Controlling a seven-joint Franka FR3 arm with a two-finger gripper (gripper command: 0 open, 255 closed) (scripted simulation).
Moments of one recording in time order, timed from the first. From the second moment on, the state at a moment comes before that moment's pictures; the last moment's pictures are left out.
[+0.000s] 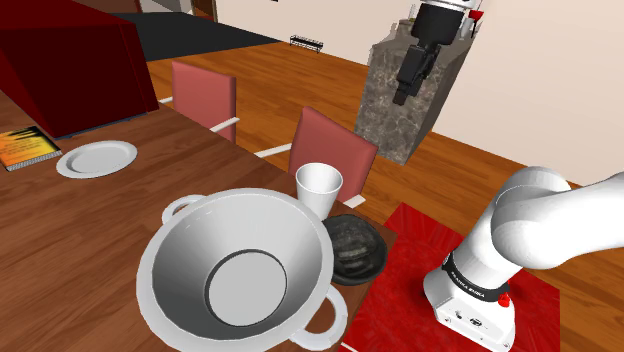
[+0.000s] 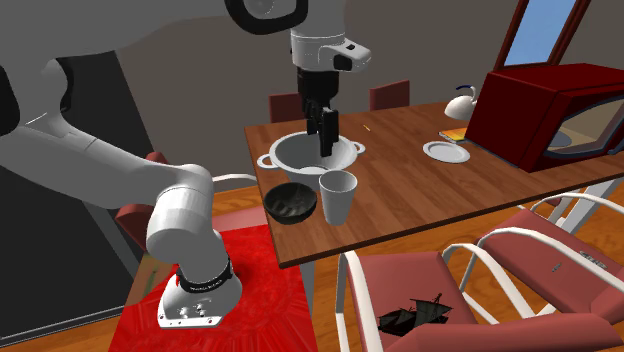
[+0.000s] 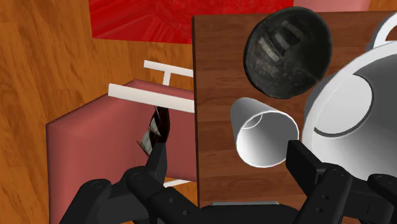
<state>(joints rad) -0.01 -0.83 -0.01 -2.34 0.06 1.55 -0.10</state>
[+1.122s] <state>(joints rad) 0.04 -0.54 0.06 -2.60 0.20 2.10 -0.05</state>
